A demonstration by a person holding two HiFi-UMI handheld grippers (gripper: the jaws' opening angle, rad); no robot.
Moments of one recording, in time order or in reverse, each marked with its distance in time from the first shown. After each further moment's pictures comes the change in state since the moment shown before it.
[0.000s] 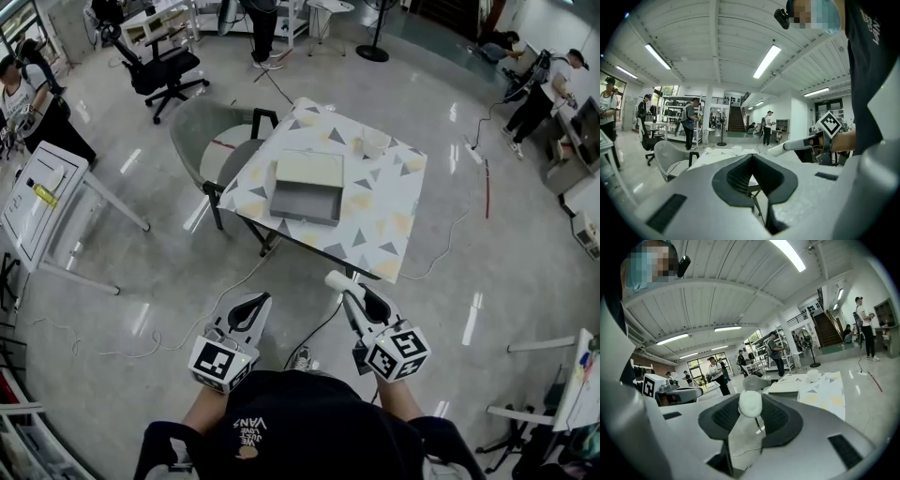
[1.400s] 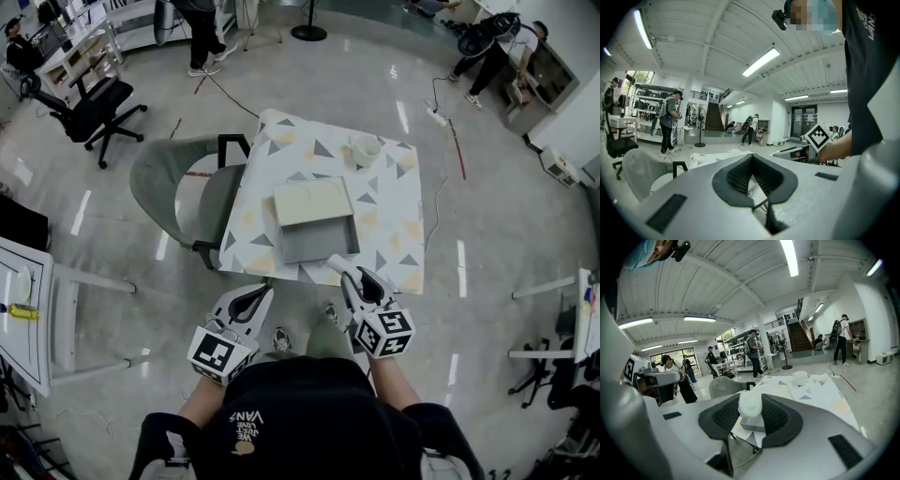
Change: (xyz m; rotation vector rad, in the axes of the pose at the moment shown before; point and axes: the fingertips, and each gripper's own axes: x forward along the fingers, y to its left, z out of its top) left arm 0.111 0.233 0.031 0.037 0.012 -0.331; right arm 0.231 -0.047 0.025 0.035 -0.005 -0.397
